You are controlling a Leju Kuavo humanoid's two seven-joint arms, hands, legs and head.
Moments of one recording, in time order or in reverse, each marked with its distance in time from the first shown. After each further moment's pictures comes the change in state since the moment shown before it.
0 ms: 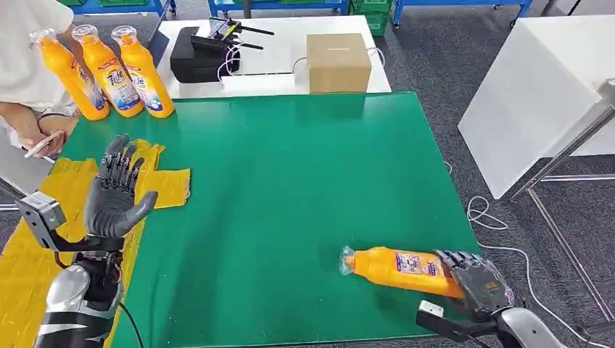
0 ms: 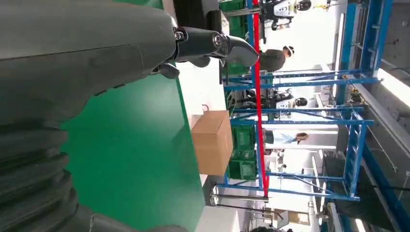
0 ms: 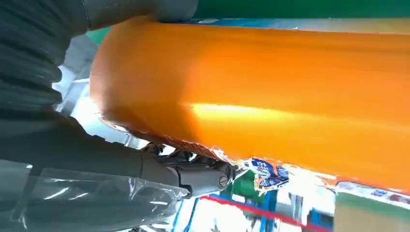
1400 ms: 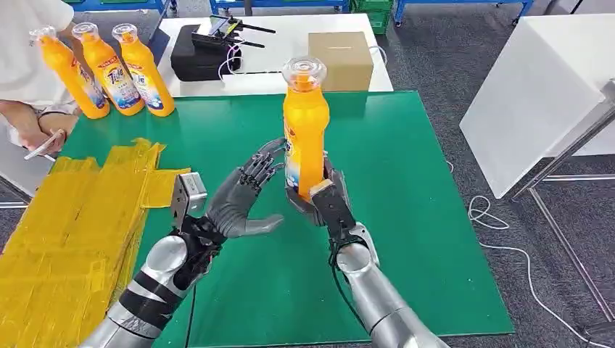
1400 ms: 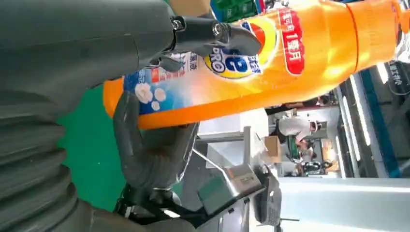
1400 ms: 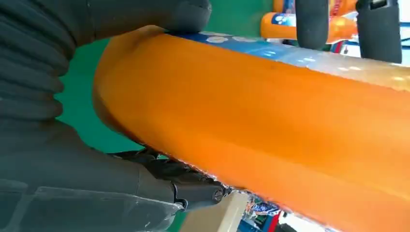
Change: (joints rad) left arm -0.246 -0.086 -0.544 0.185 -0.011 -0.095 0.043; right arm -0.613 0.795 0.120 0.616 -0.699 0.007 -0.314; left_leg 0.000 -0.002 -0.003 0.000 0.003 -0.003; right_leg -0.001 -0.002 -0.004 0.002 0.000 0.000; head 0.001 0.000
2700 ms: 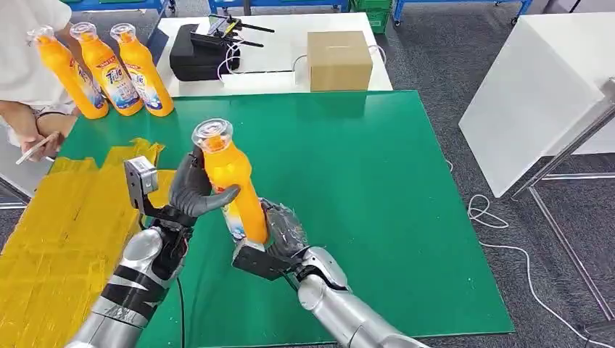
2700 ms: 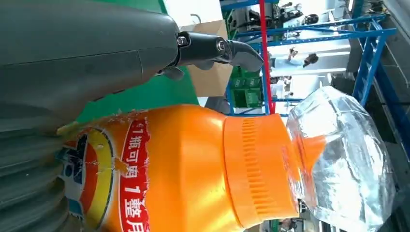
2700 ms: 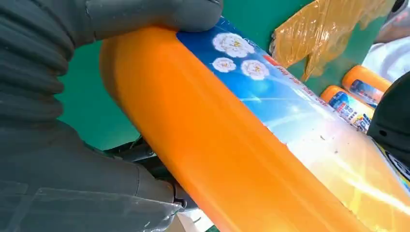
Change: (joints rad) left arm 0.001 0.011 0.206 0.092 0.051 0.163 -0.045; right arm -0.022 0.053 0.378 0.226 0.213 -0.150 0.034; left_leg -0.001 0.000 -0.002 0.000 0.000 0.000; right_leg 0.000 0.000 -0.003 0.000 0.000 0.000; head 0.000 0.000
